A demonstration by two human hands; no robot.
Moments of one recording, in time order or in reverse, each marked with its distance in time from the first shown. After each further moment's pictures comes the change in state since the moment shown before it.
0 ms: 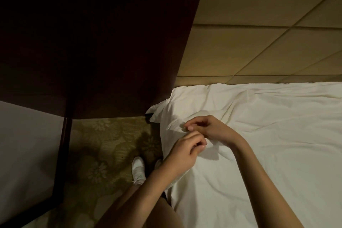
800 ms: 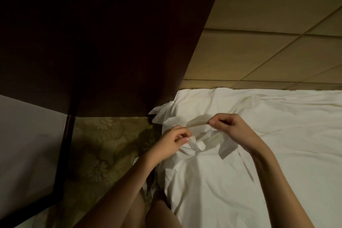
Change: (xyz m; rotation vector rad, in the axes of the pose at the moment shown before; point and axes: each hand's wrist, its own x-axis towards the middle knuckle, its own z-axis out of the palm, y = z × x) left_hand 0.019 -0.036 -0.045 -0.058 -0.122 -0.317; right_hand -0.018 -0.010 -0.026 0.020 0.206 -0.068
